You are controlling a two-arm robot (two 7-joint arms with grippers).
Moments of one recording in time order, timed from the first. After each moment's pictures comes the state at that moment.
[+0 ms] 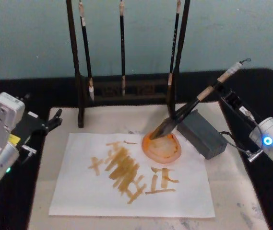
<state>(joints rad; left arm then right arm) -0.20 0.60 0.45 -1.41 -0.25 -0.12 0.03 0.21 0.32 -0.15 -1.36 1.14 0.23 0.42</state>
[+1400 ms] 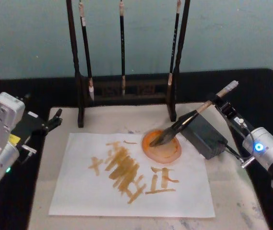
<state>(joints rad) -0.20 0.60 0.45 -1.41 -0.25 -0.12 0.03 0.26 0.32 -0.22 -1.22 1.26 0.20 0.32</state>
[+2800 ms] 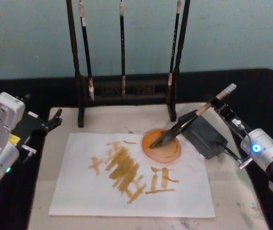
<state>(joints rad) -0.20 0.60 0.45 -1.41 -0.25 -0.12 0.03 0.27 0.35 -0.28 -1.20 1.30 0.16 0.30</state>
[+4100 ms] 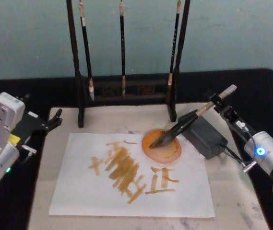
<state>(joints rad) -0.20 0.60 0.45 -1.41 -0.25 -0.12 0.03 0.24 0.37 -0.28 -1.25 1.32 0.14 0.29</state>
